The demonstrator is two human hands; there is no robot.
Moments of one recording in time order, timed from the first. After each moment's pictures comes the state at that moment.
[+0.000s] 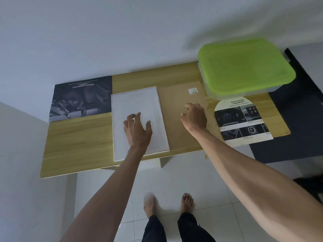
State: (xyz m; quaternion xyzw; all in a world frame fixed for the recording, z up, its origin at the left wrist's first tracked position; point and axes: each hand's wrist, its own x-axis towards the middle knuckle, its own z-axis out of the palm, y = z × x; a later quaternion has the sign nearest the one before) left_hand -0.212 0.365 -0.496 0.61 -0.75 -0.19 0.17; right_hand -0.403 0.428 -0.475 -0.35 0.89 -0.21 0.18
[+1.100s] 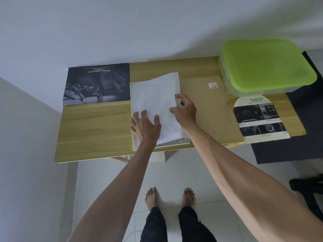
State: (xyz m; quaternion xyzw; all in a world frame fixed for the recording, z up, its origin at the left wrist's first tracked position) left_hand -0.161 0.352 -0.509 0.68 -0.66 -0.28 0.17; right_hand -0.291 0.381 -0.464 -0.25 0.79 -0.46 0.31
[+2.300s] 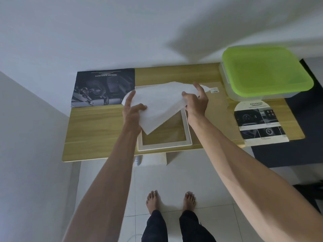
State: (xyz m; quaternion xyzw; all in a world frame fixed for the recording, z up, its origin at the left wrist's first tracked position) left_hand -0.121 0.301 -0.438 0.50 -0.30 -0.71 0.40; right_hand -0.302 0.370 -0.422 -0.06 0.67 -0.67 0.33
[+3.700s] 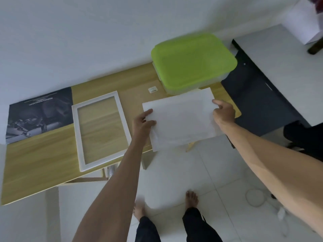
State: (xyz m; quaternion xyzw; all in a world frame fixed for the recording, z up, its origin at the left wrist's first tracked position) left_hand -0.326 0.437 -0.473 0.48 -0.52 -0.67 0.22; right_hand -0.576 0.605 -0.479 -0.10 0.88 -0.42 0.20
